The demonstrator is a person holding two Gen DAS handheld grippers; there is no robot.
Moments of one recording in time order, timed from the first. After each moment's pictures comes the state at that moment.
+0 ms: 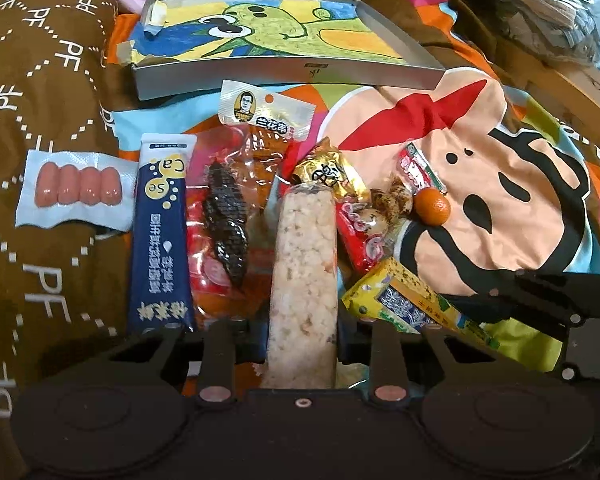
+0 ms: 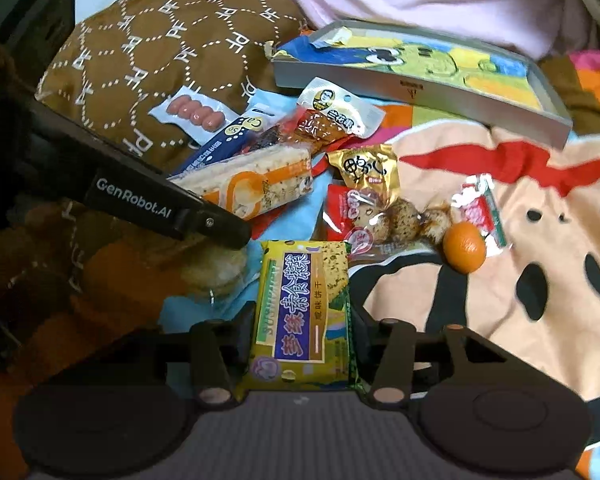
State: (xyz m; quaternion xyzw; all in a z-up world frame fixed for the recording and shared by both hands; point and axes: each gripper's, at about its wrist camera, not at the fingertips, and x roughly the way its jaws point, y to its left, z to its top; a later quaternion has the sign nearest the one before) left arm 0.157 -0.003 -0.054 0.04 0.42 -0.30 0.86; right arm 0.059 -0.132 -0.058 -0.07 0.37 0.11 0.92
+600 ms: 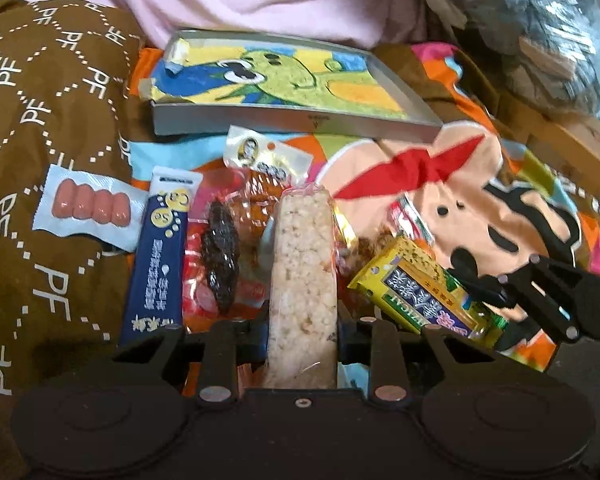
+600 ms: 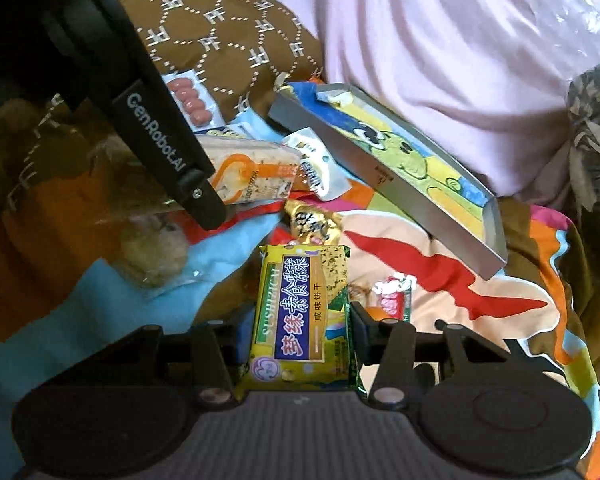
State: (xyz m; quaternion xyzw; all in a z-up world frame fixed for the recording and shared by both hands) left arm 0.141 -0.003 -0.039 -0.02 0.36 -0.27 0.89; right arm 0.048 -0.109 -0.060 -0.30 0.26 0.03 0.92
